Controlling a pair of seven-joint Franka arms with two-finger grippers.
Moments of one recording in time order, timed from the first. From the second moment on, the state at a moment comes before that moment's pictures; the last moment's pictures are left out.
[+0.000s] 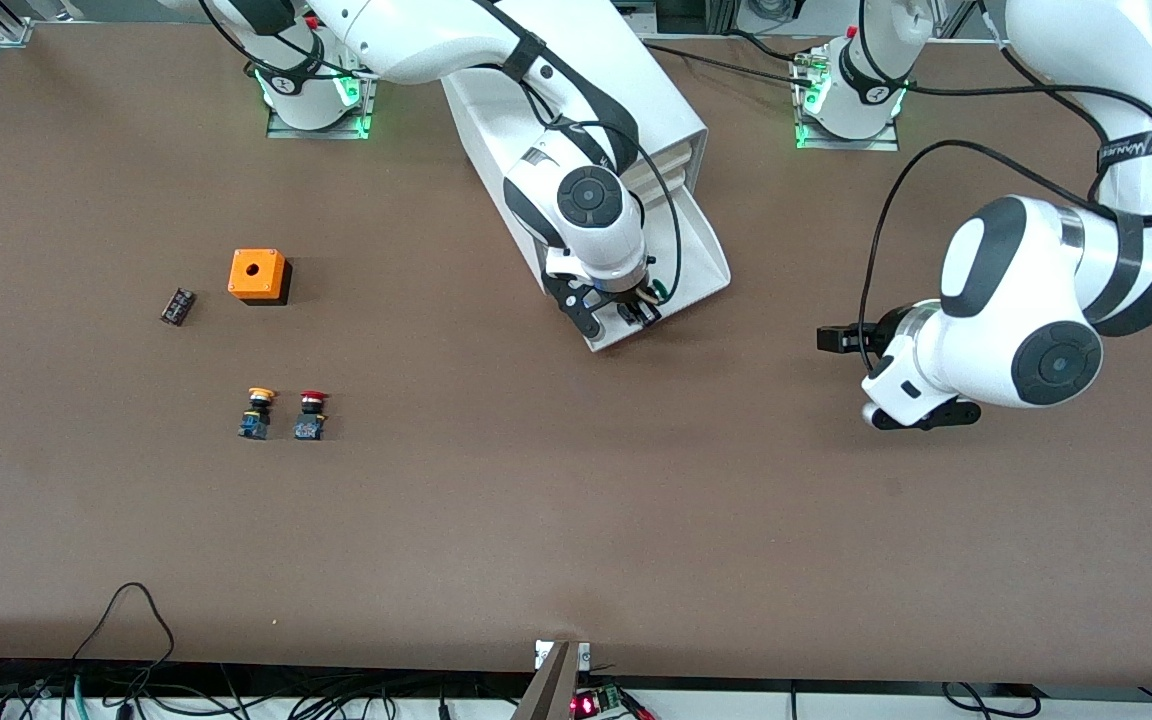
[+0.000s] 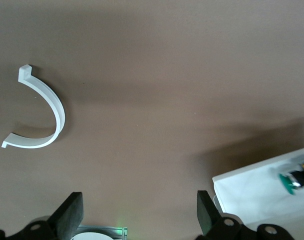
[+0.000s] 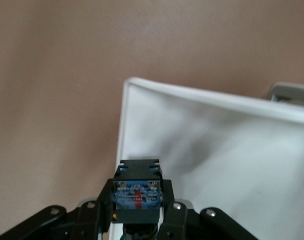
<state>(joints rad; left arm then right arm) -0.16 0.51 -0.03 -1.41 -0.12 1.48 -0.27 0.77 0.80 0.13 -1.28 0.04 2.20 1.75</state>
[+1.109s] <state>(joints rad) -0.24 0.52 -0.18 -1.68 -0.12 2.04 -0.76 0.38 0.71 0.11 -1.26 0.01 2.01 0.57</state>
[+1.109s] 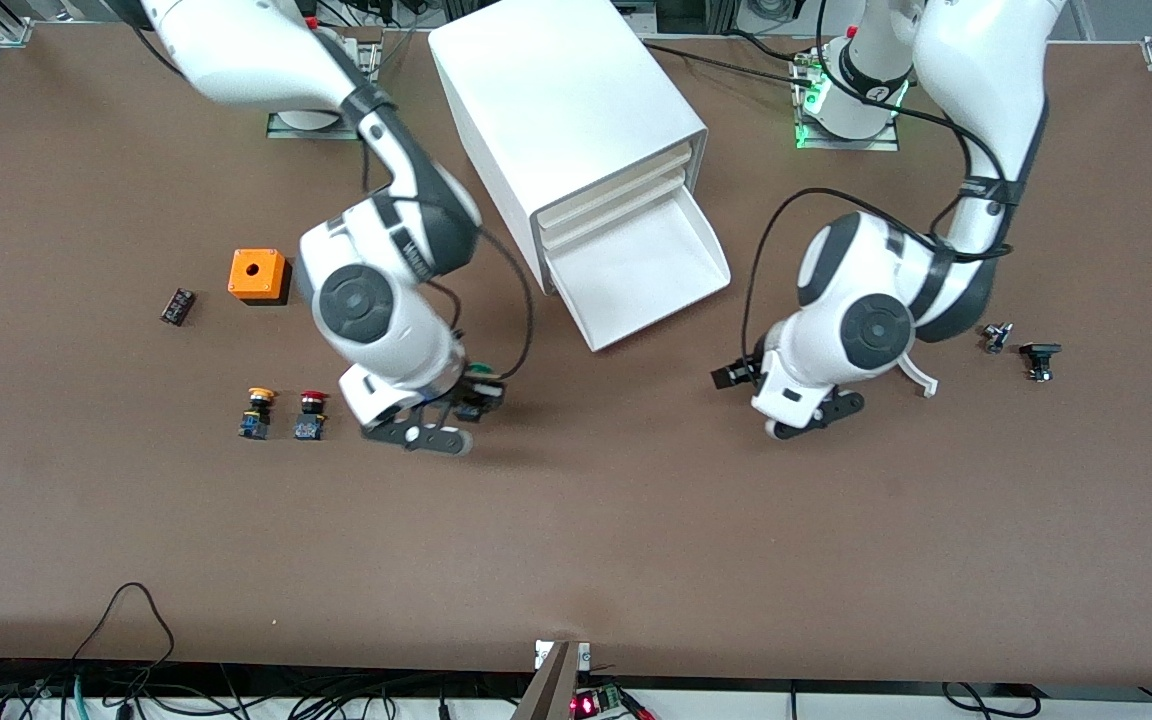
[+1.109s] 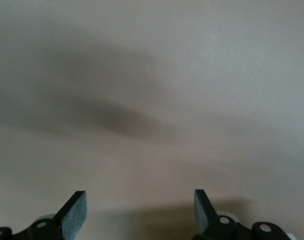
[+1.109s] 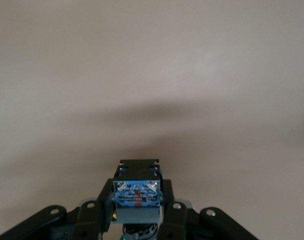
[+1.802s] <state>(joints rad) -0.33 0.49 -0.26 -1.94 -0.12 2.36 -1.00 0.18 0.75 0.11 -1.44 0.01 2.17 0.25</state>
